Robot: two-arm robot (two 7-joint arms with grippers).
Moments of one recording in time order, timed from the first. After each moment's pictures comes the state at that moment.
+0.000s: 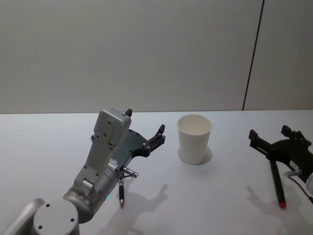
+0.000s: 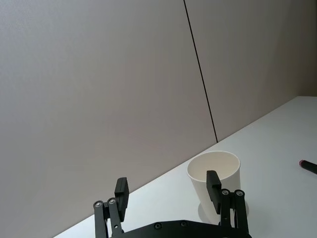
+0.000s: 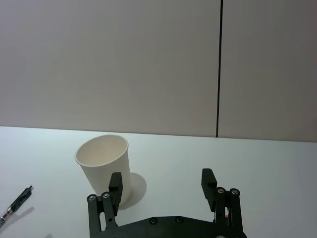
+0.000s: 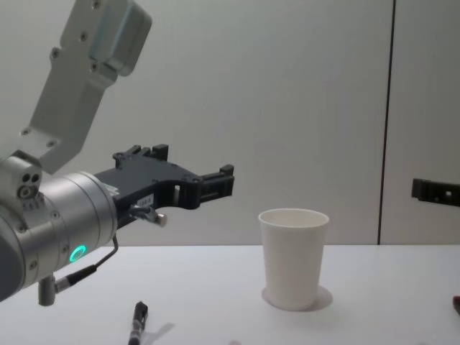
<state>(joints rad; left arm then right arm) -0.24 0.38 0.45 -1.63 -0.20 0.01 -0.01 0.05 0.35 -0.17 -1.78 0.44 0.28 0.05</state>
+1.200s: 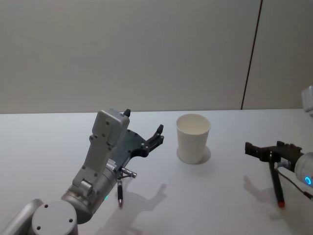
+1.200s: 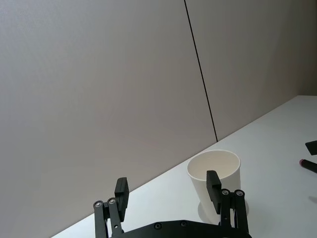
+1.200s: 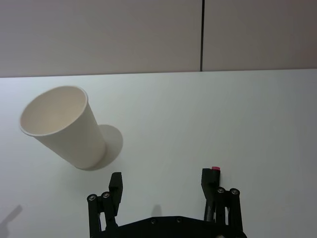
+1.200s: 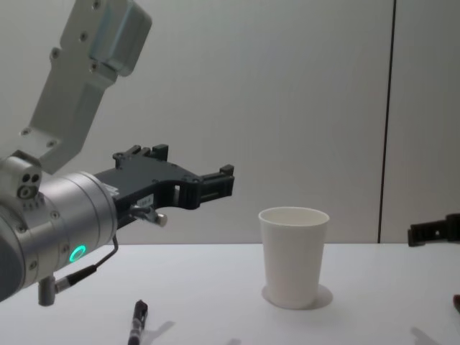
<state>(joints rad) -0.24 0.38 0.45 -1.63 -0.20 0.01 -0.01 0.23 0.28 -0.17 -1.69 0.48 0.74 -0.07</state>
